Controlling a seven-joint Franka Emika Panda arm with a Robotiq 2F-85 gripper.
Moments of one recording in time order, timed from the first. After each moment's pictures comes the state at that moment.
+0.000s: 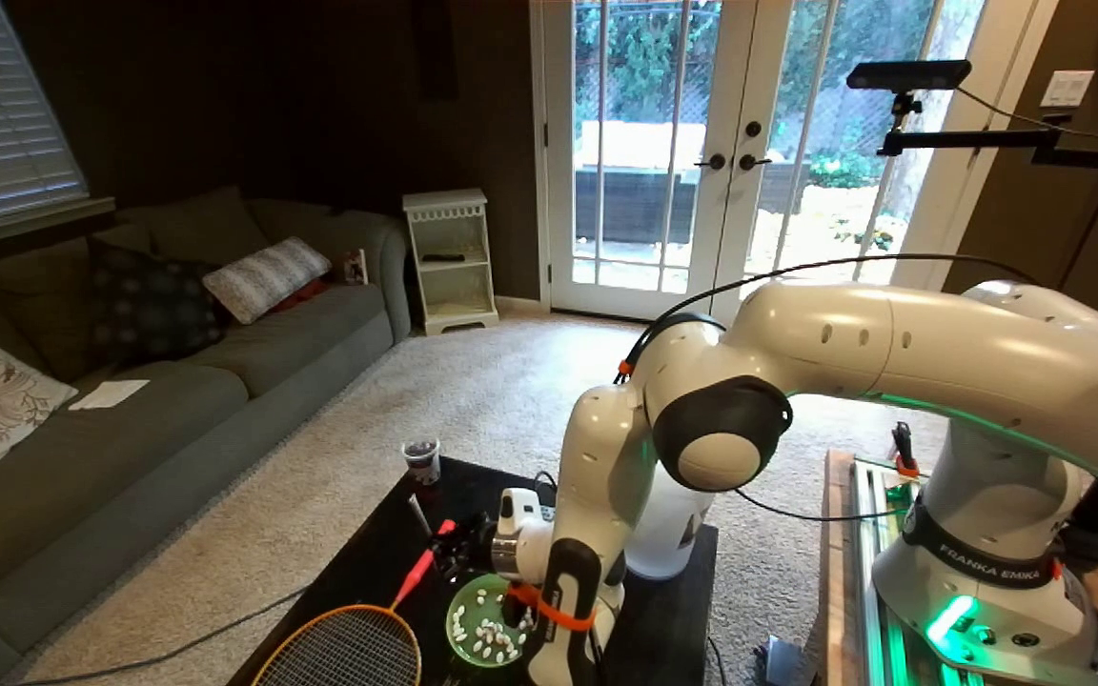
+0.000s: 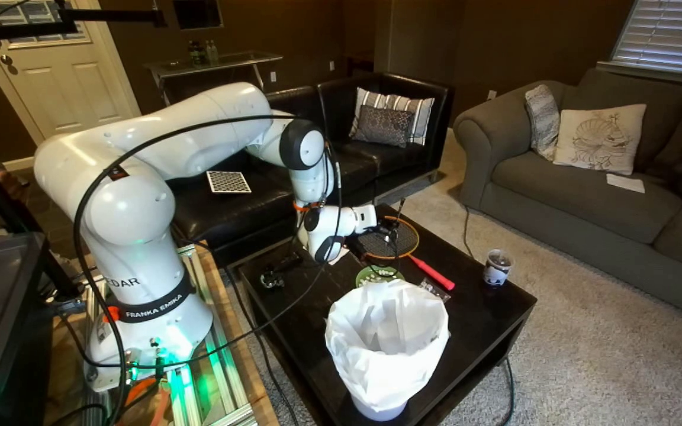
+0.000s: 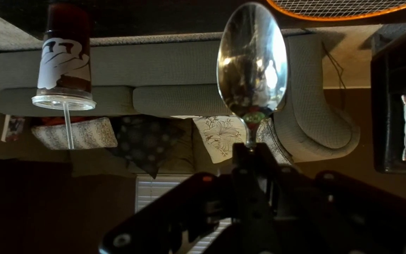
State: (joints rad) arm 0.36 1.42 -0.04 -1.63 0.36 4.21 -0.01
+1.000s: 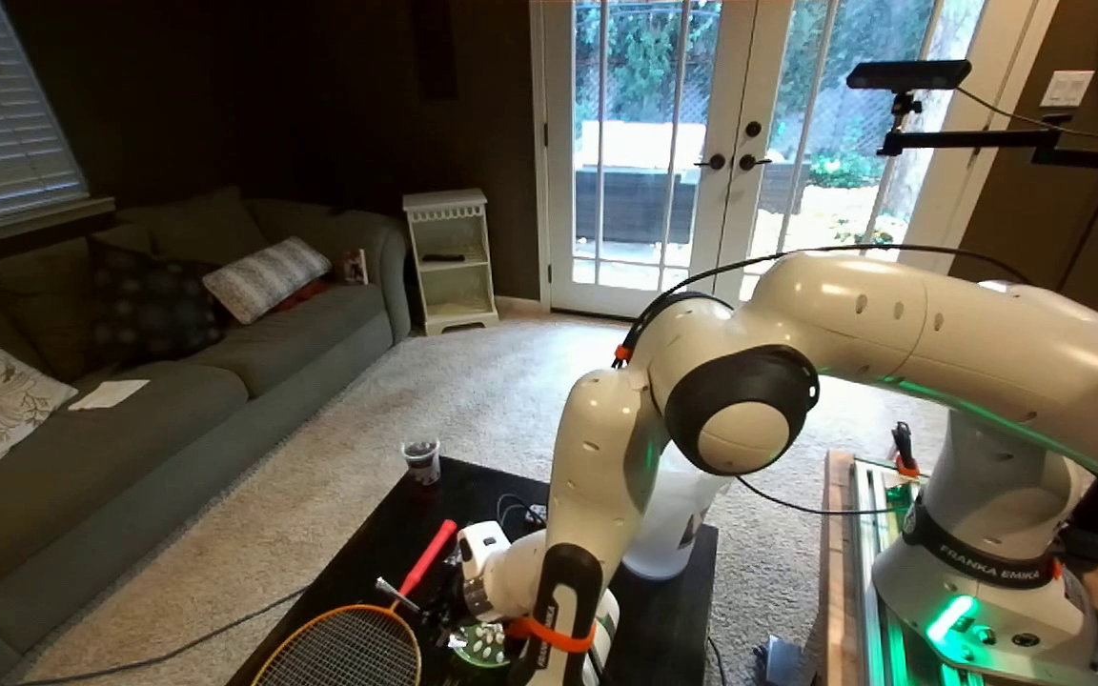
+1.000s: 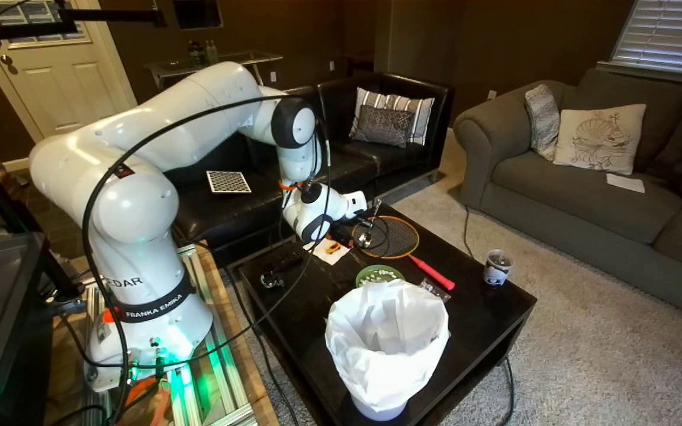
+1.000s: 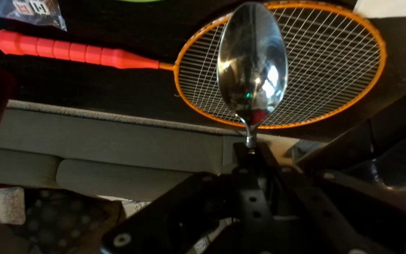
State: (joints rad) arm 0.43 1.29 0.03 -1.73 0.37 3.85 -0.24
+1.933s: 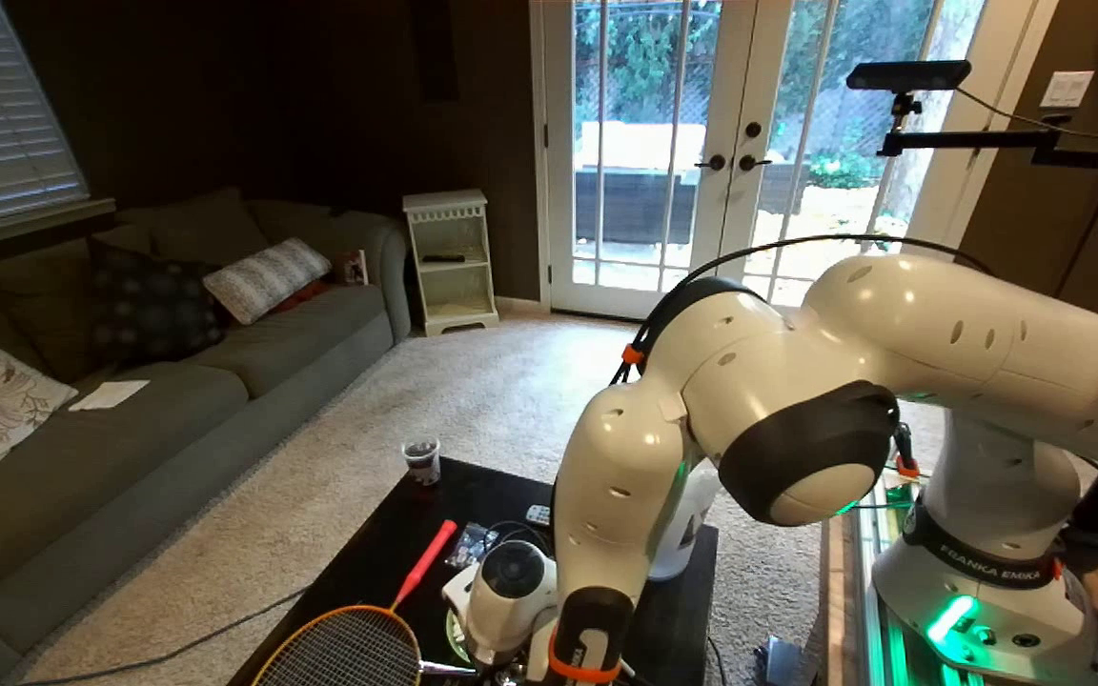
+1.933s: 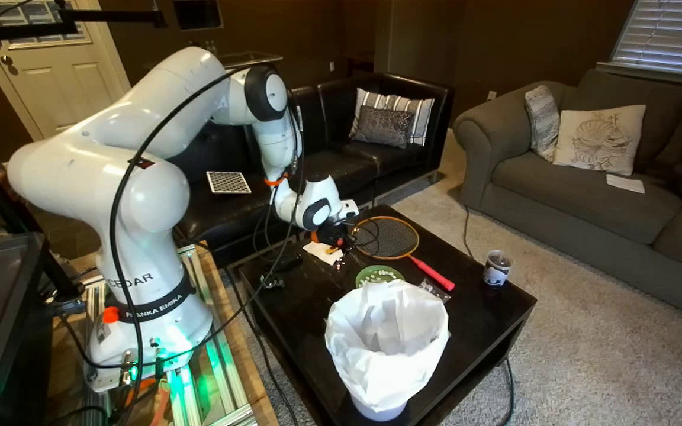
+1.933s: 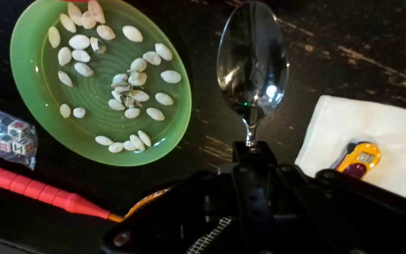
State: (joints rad) arm 0.70 1.21 -0.21 -1.81 0.29 3.21 -0.11
